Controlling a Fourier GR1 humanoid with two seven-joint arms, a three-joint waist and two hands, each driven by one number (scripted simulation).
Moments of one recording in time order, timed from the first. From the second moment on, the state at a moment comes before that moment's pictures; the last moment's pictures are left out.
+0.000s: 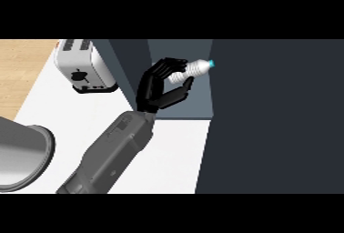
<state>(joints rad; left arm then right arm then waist) -0.76 0.03 -0.43 -0.84 0.67 0.33 -0.55 0.33 -0.30 0.43 -2.49 0.00 -0.09 0.15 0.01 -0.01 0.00</state>
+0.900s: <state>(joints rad) -0.12 0.32 -0.53 -1.55 0.60 0.36 -0.48 0.16 -0.31 0.69 -2.48 0.03 -0.05 0.44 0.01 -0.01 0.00</state>
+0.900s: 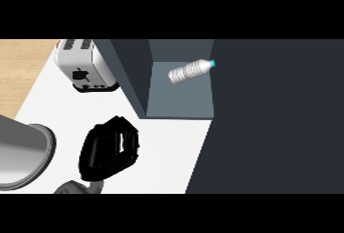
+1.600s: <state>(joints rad) 0.18 0.47 -0.42 -1.80 0.64 0.28 -0.53 -0.17 -0.16 0.90 -2.36 0.20 -0.15 0.66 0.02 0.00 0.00</state>
